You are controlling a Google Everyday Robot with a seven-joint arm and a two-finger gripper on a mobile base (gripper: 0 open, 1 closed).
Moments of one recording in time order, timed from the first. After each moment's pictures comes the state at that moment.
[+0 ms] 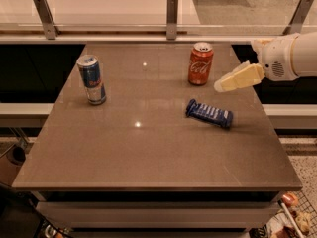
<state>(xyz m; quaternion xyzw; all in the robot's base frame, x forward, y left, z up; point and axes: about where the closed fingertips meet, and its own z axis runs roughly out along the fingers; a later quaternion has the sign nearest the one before) 0.602 -0.201 0.934 -0.39 0.78 0.11 0.48</state>
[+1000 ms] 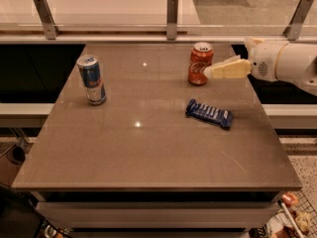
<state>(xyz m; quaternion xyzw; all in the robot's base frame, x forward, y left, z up) 0.651 -0.191 0.932 -0.32 0.73 0.17 0.57</state>
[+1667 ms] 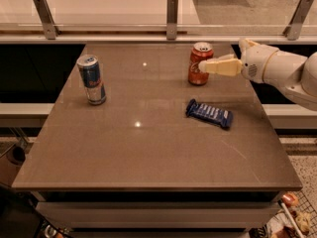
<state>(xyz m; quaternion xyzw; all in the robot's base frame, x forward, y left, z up) 0.684 -0.187 0.926 -0.27 0.70 0.21 0.62</state>
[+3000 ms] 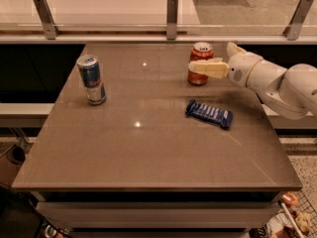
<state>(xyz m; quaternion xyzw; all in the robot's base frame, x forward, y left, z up) 0.708 -0.163 0.906 -0.24 0.67 0.25 0.66</state>
